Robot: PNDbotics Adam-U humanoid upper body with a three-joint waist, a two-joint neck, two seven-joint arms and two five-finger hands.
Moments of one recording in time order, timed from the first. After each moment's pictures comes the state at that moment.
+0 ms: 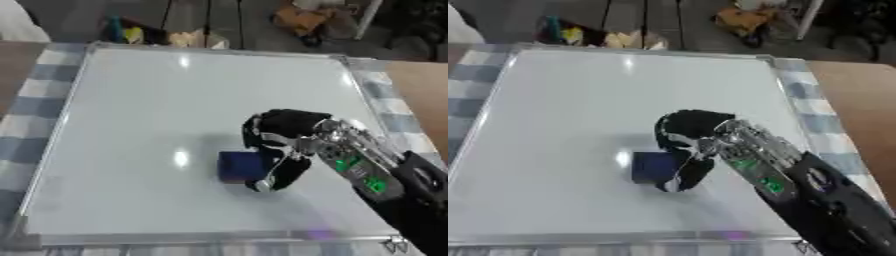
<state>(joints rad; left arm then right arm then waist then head) -0.42 0.12 0.03 -1.98 0.18 -0.41 -0.17 -0.56 -0.65 0.36 -1.81 0.79 0.07 0.69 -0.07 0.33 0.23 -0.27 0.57</state>
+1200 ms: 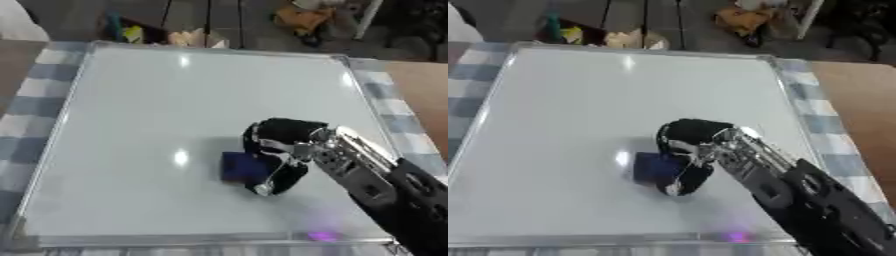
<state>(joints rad) -0.42 0.11 0.03 -1.98 0.19 -0.41 -0.18 -0.55 -0.64 0.36 -1.77 0.75 0.07 0.66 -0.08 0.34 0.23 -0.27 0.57</state>
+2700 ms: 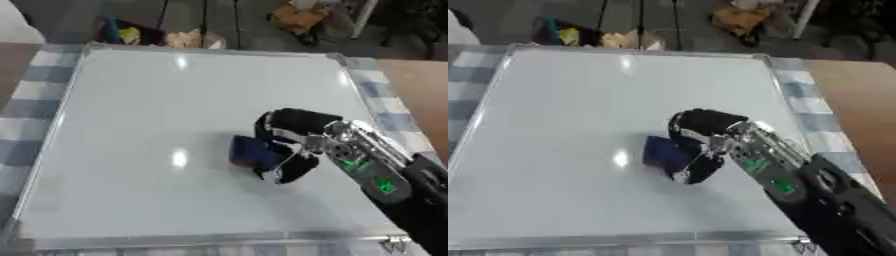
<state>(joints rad) -0.42 0.11 0.03 -1.98 0.19 -0.40 -0.18 -0.52 -0.71 0.30 -1.80 0.74 0.11 0.62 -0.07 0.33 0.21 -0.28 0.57</state>
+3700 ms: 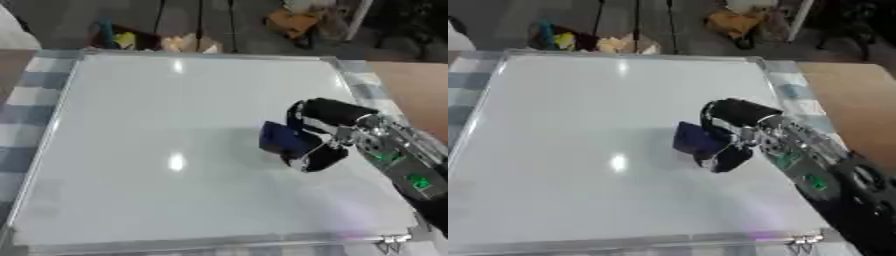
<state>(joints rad) -0.42 0.11 0.03 -1.98 0.18 -0.41 -0.17 -0.43 -0.82 0.20 -1.82 0.74 0.18 0.58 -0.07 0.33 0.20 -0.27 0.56</state>
